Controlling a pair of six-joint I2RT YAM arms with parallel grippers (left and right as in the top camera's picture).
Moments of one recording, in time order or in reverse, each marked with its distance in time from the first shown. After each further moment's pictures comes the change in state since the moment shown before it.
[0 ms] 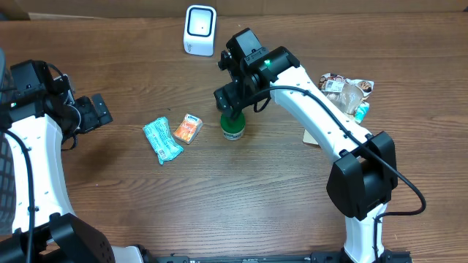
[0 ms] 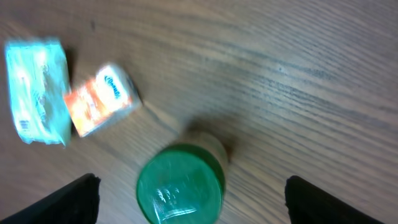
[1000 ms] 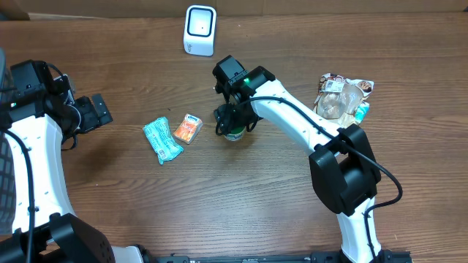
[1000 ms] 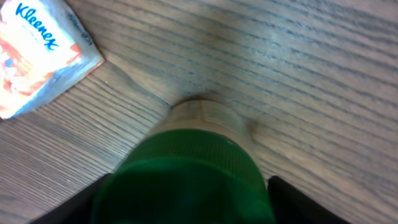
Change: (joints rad) left arm 0.000 0.000 0.000 0.000 0.000 0.000; right arm 0.071 0.081 -0.110 0.013 0.079 0.076
